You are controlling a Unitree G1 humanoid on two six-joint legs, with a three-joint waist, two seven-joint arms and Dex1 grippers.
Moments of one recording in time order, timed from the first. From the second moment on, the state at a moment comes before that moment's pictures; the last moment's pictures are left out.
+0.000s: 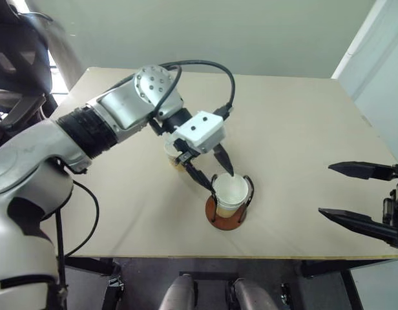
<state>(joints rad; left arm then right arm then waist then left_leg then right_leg) -1.56 0.83 -1.19 0.36 -0.84 -0.23 -1.58 0.20 -1.07 -0.92 -0.74 1.10 0.83 1.01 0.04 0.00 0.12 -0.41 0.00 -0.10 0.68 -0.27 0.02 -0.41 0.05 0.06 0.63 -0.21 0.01</state>
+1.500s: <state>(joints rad) -1.23 0.65 -0.43 1.10 -0.04 -0.27 -1.58 0.05 -1.14 -0.73 -0.57 0.91 0.76 1.19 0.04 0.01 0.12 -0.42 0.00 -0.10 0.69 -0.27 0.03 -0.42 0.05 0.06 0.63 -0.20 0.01</state>
